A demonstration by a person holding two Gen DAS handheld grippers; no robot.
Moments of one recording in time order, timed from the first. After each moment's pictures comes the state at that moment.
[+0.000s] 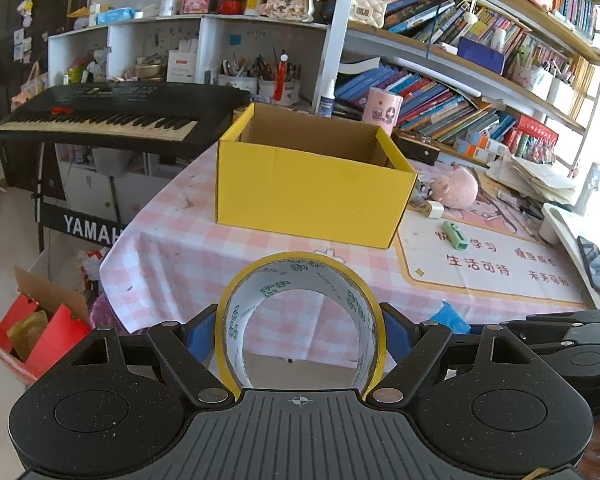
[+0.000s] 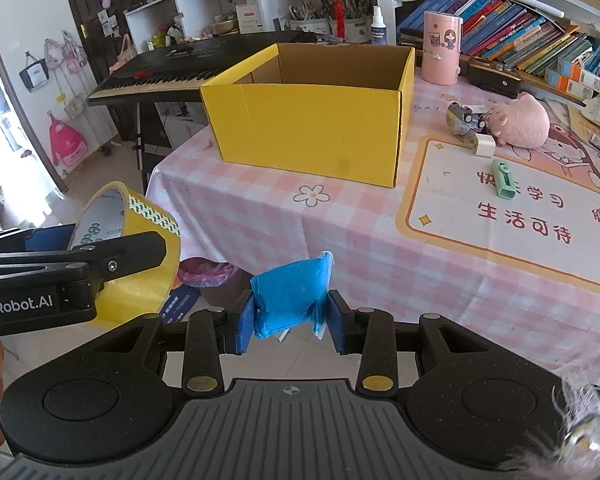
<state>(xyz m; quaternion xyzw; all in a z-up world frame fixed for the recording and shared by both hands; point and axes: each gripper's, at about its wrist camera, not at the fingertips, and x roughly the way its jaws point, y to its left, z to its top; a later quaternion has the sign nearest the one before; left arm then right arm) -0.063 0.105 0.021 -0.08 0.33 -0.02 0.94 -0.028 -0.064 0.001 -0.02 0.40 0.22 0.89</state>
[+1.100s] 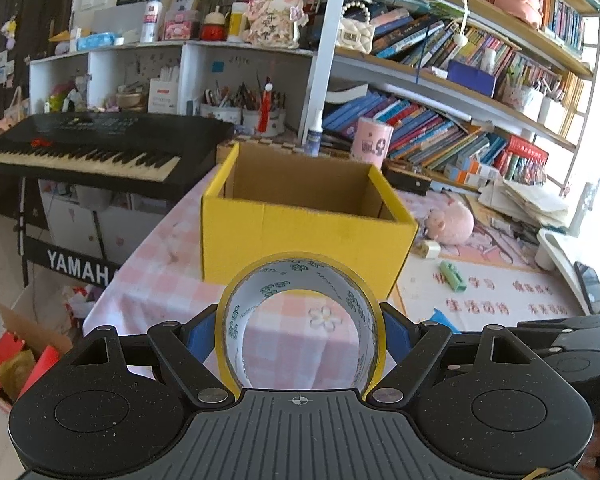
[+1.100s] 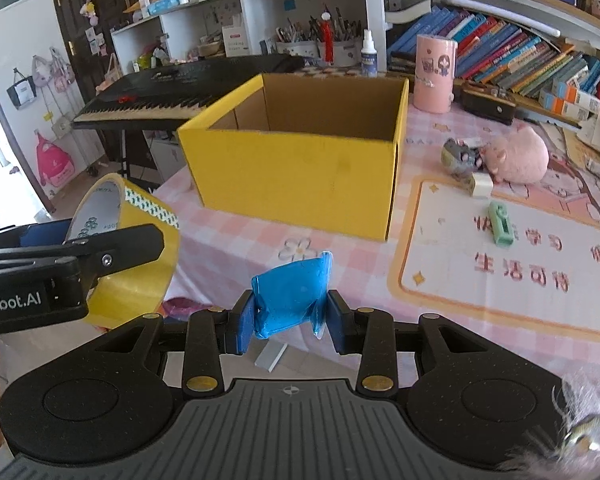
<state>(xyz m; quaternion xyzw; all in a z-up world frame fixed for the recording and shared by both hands) -0.015 0.115 0.041 -0.07 0.29 -0.04 0.95 0.021 -0.052 0.018 -0.01 0.37 0.20 0.91</state>
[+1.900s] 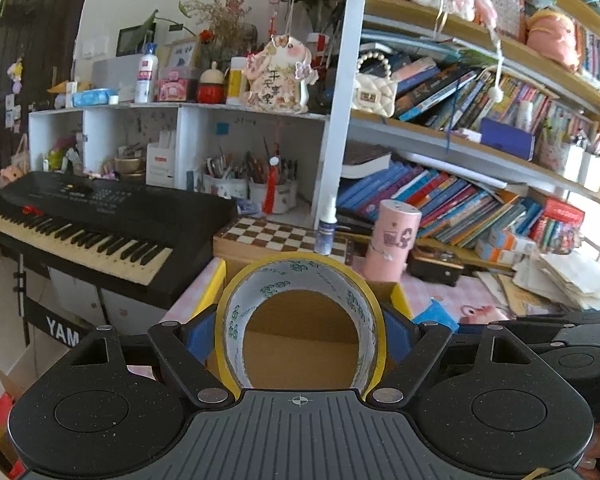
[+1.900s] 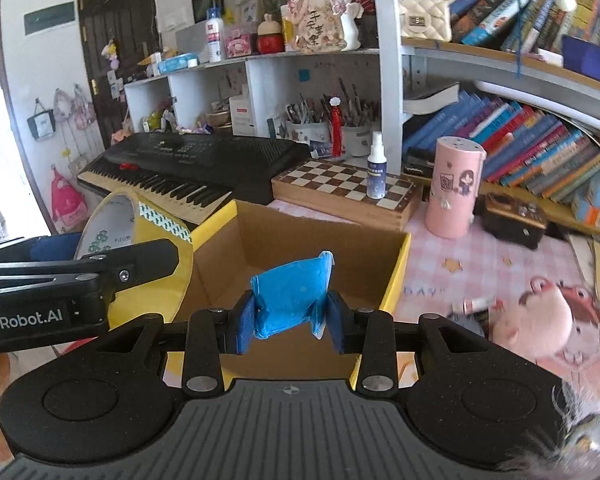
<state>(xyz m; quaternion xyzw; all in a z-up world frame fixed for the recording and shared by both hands) 0.129 0.092 0.086 -0.06 0.22 0.00 0.97 0.190 -0.063 0.078 -0.03 0.29 0.25 0.92</state>
